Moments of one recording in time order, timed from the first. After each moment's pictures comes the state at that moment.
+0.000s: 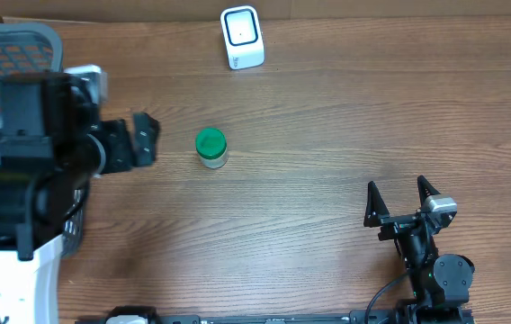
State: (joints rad) left arm -0.03 1.25 1.77 -1.39 0.03 -0.20; right arm 0.02 0.01 0.02 -0.02 -0.13 0.15
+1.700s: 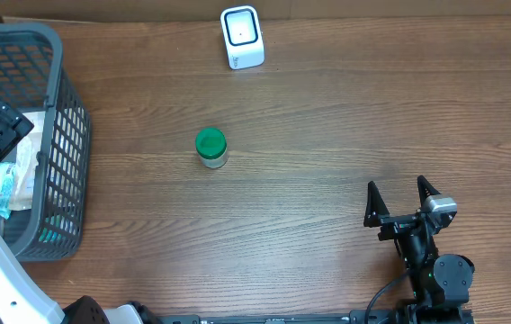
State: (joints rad) left arm 0.53 1.51 1.96 -1.50 -0.01 -0.37; right arm 0.02 0.01 0.02 -0.02 -0.13 0.15
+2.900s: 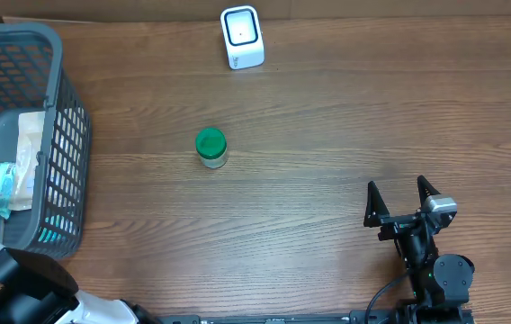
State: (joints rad) left arm 0.77 1.76 1.85 -1.34 -0.02 -0.28; right arm 0.02 0.01 0.02 -0.02 -0.13 0.15
